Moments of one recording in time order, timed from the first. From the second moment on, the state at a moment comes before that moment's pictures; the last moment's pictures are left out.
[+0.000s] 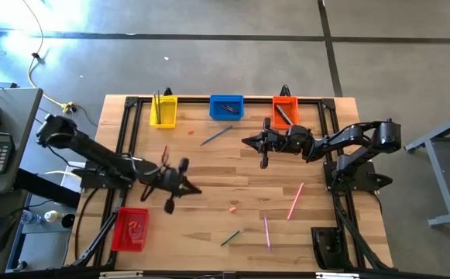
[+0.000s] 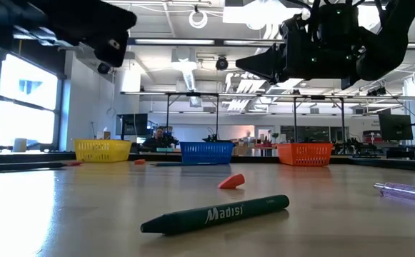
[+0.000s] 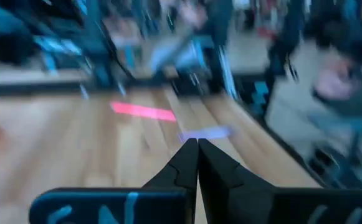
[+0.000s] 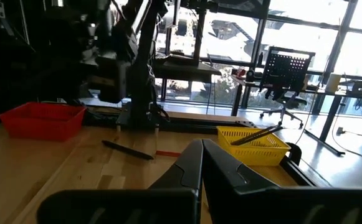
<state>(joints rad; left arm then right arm) -0.22 1.22 0.32 0.76 -0.10 -0.04 -0.24 1.51 0.43 1.15 -0.17 -0.13</state>
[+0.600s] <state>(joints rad) 0.11 1.28 0.18 1.12 0.02 0.01 -0.23 1.51 0.48 1.05 -0.10 -0.14</state>
